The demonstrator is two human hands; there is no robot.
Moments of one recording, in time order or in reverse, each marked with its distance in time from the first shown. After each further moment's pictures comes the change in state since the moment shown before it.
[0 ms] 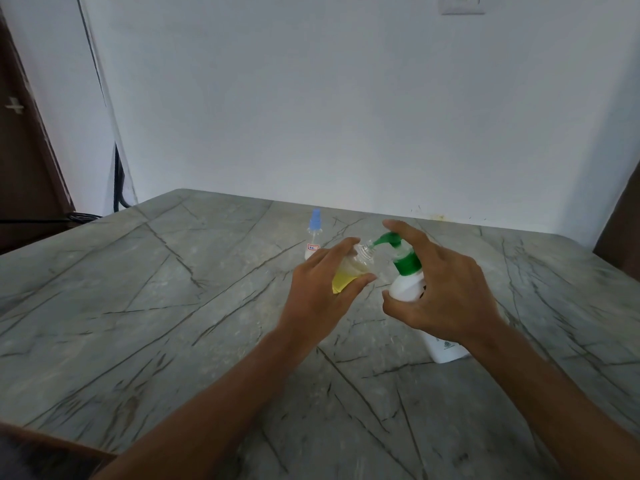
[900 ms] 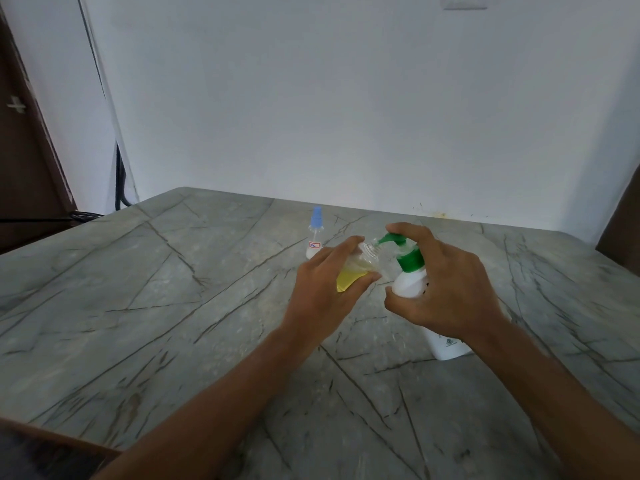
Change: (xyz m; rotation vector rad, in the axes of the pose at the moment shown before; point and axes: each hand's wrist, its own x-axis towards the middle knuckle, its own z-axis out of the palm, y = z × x) left_hand -0.001 0.002 0.002 0.001 -0.004 0.010; right_hand 0.000 0.001 0.001 0.018 0.025 0.000
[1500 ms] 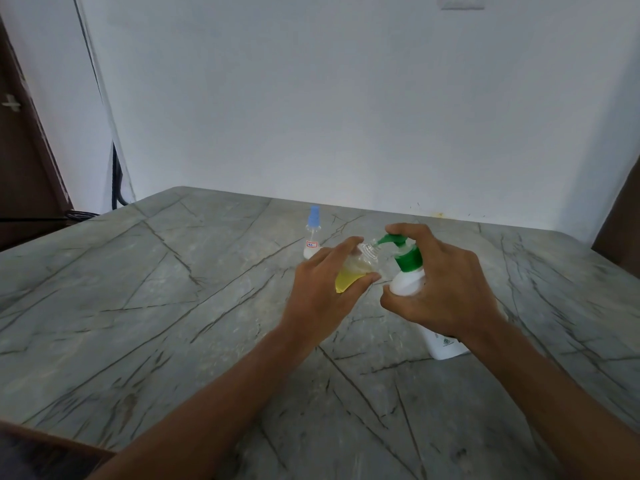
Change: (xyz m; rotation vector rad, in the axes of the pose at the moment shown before) left_hand 0.000 0.001 0.001 0.006 -0.004 0.009; right_hand 0.002 -0.001 0.000 0.014 -0.012 0.021
